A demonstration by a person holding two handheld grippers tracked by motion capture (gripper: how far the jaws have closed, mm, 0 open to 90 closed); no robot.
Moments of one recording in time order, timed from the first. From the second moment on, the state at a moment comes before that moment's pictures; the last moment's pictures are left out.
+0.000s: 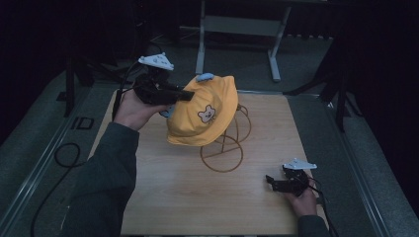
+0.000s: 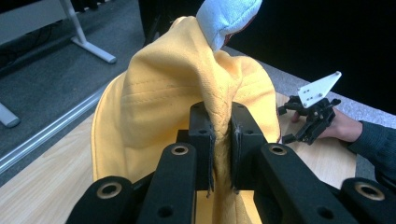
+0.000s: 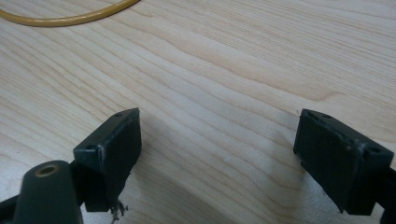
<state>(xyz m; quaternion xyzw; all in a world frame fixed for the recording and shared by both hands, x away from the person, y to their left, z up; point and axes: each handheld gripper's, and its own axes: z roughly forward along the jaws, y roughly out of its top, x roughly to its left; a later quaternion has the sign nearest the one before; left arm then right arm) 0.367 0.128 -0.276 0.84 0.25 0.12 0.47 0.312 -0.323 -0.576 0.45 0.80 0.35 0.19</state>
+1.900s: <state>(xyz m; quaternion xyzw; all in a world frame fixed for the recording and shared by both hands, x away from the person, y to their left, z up) 0.403 0.019 -0.320 0.85 0.26 0.13 0.44 0.311 -0.322 -0.576 0.45 0.80 0.35 0.19</state>
